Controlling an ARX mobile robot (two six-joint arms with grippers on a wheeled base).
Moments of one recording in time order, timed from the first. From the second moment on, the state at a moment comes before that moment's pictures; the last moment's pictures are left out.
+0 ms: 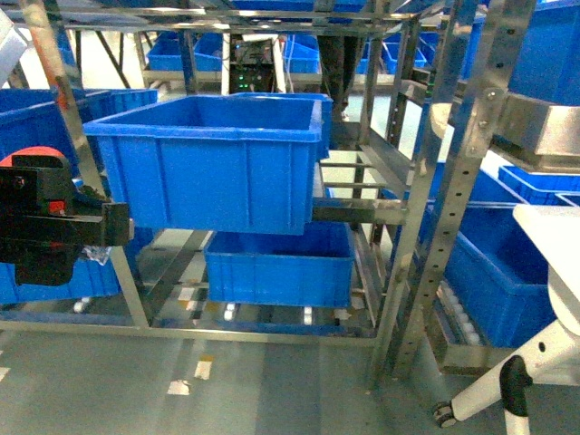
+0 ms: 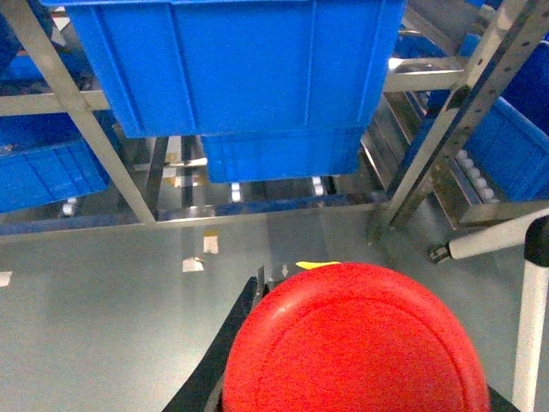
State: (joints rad) left arm -0.34 1.26 0.53 0.25 -0.18 -0.12; right arm -0.14 0.99 0.19 0.47 -0.25 -0.17
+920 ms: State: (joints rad) left arm -0.34 1.26 0.53 0.25 -0.18 -0.12; right arm -0.14 0.99 0.19 0.47 -0.25 -0.17
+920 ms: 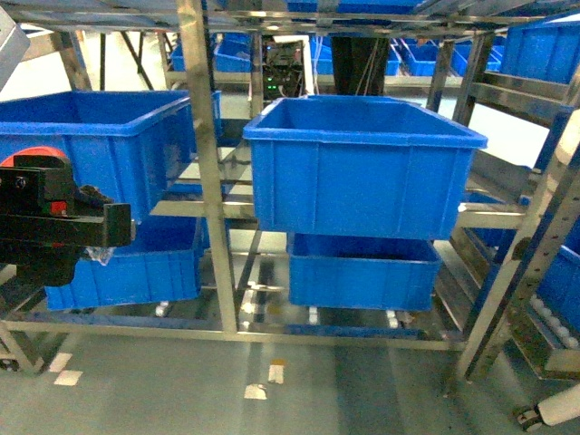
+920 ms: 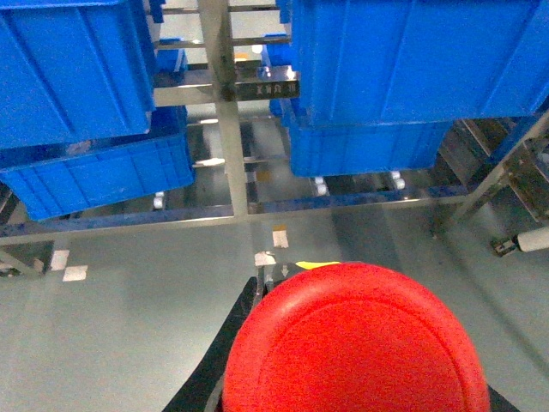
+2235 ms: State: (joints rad) left arm -0.34 1.26 0.53 0.24 -0.18 -0.12; right arm -0.14 0.99 0.19 0.47 -0.25 -0.17
